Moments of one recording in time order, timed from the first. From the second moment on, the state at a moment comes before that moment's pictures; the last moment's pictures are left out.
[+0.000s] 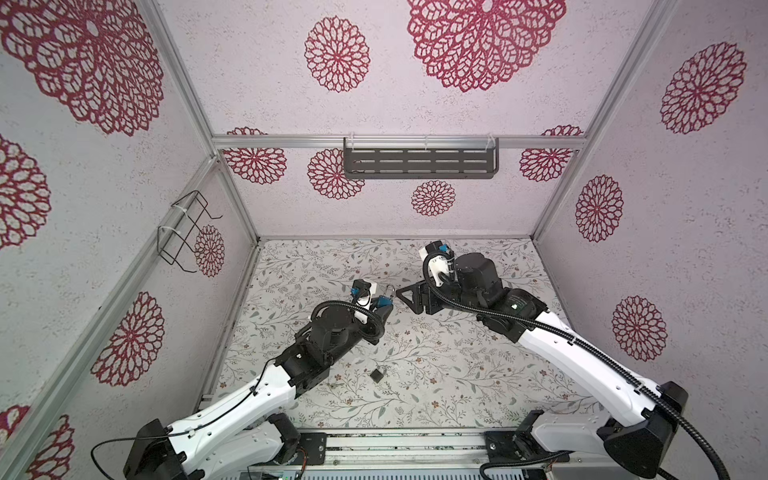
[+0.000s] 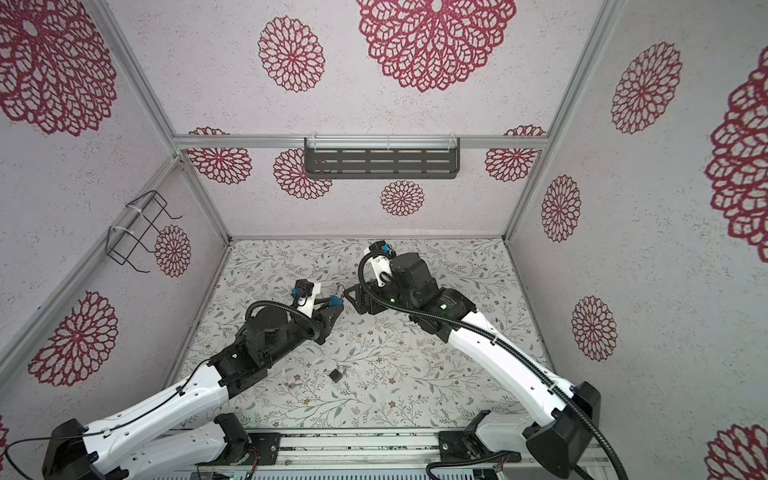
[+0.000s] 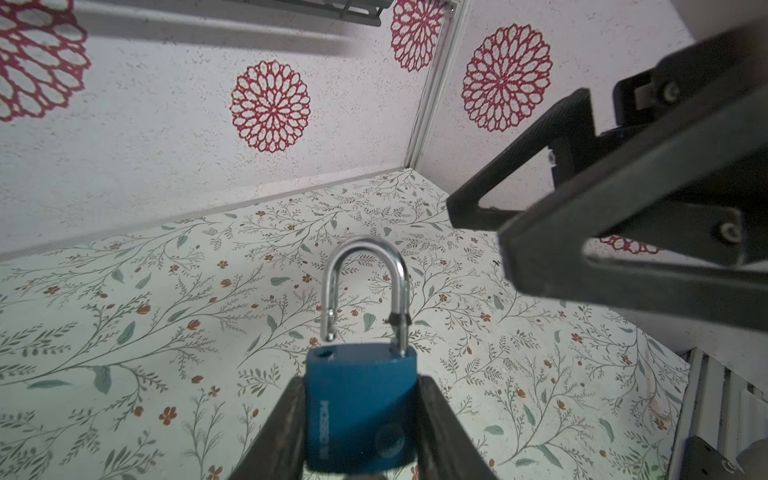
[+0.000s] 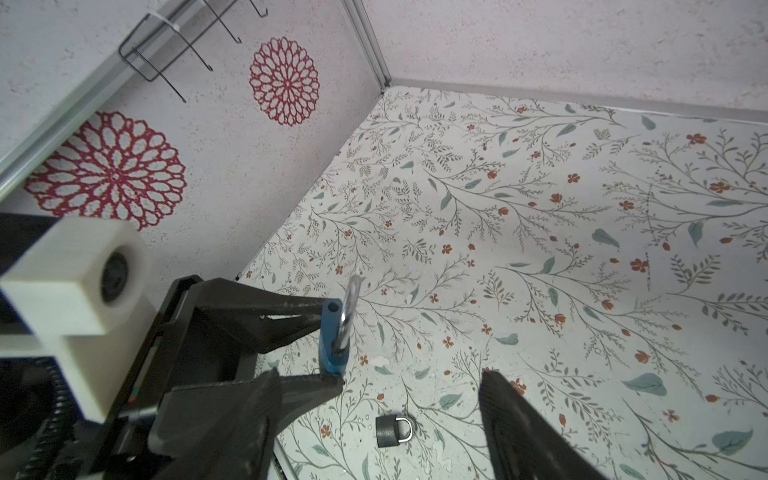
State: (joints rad) left arm -0.79 1.00 0.69 0.10 -0.12 -0.20; right arm 0.76 1.30 1.33 -0.52 -0.22 0.38
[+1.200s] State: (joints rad) left arm -0.79 1.02 0.62 0.25 -0.03 -0.12; right arm 0.76 1.62 1.79 -0.95 -0.05 0.20
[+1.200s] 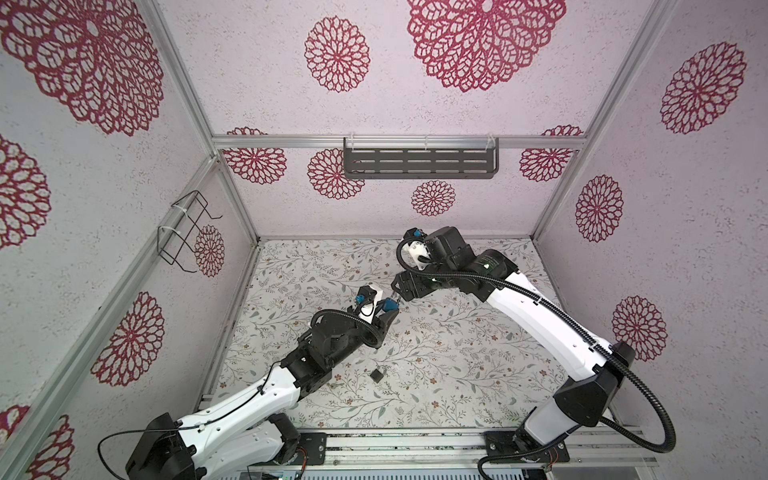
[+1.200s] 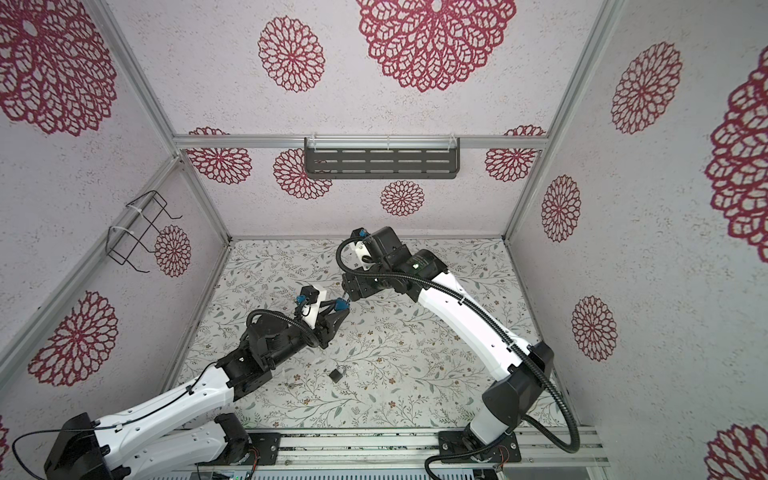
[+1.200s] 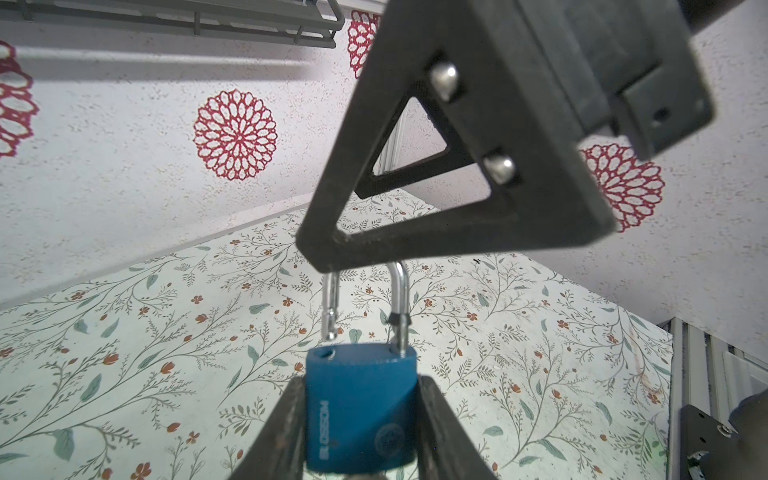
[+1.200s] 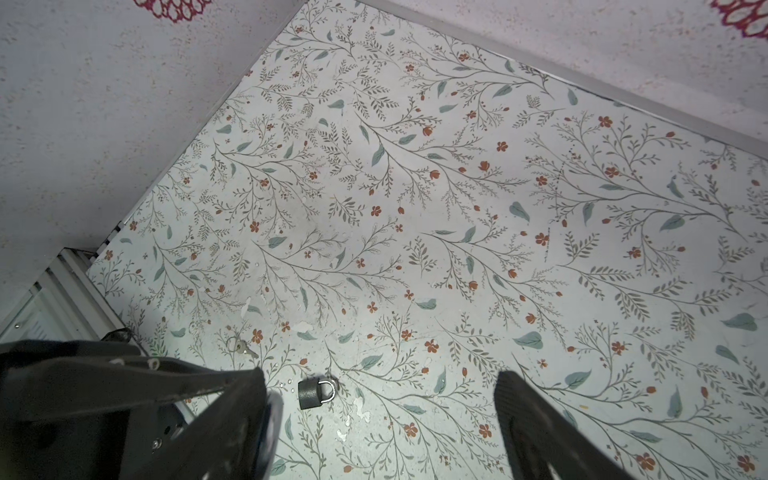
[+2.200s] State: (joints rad) left arm -0.79 1.02 0.60 0.26 -0.03 -0.09; right arm 0.70 1.63 1.80 -1.01 -0.10 0.12
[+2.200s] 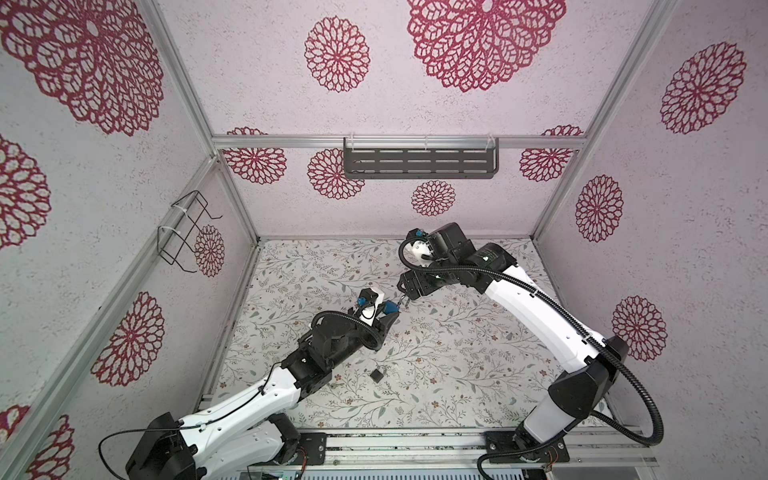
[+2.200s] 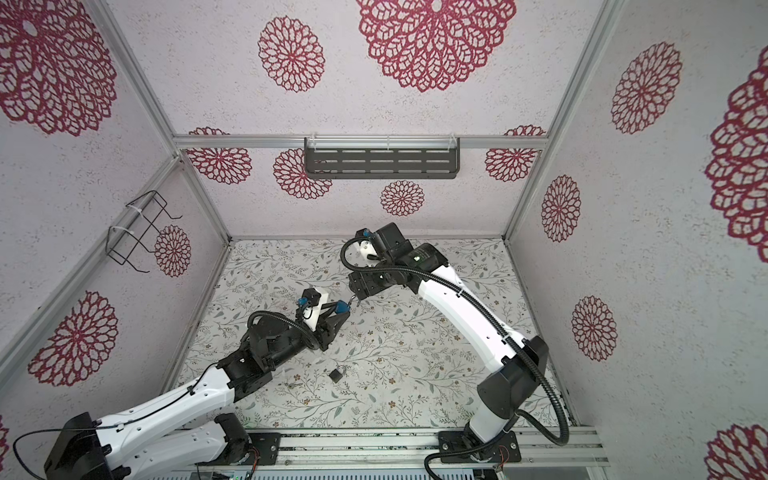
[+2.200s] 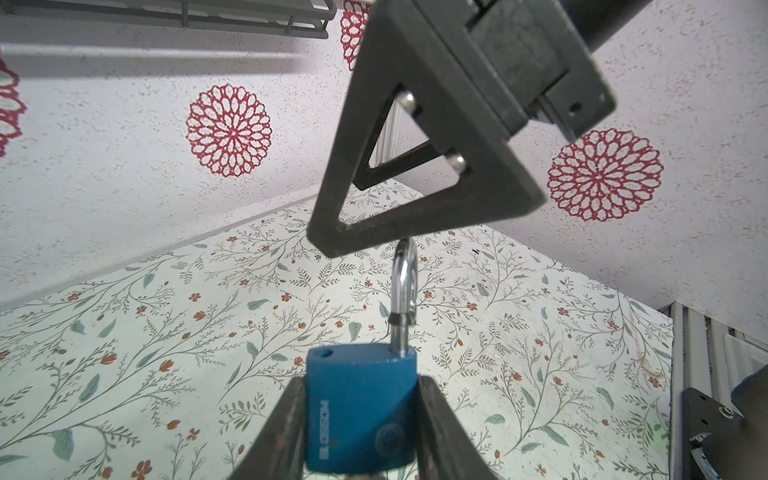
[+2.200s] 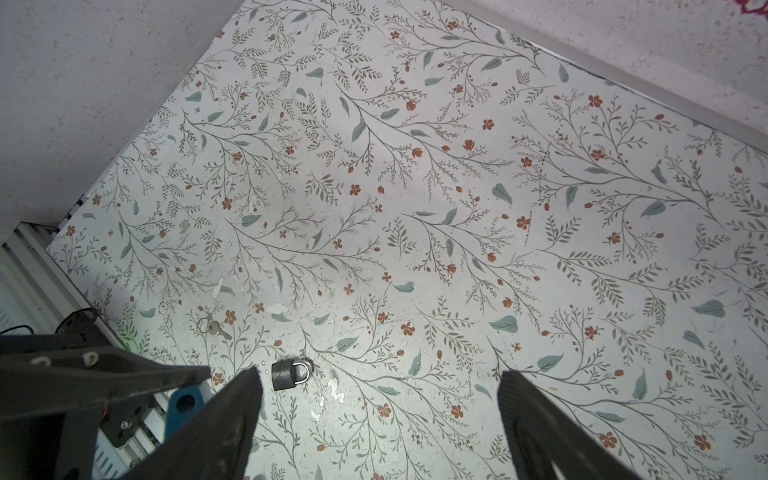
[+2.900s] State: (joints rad) left arm -0.79 1.02 0.59 0.33 -0.07 -0.10; right arm 0.66 1.54 1.71 -0.97 -0.19 0.12
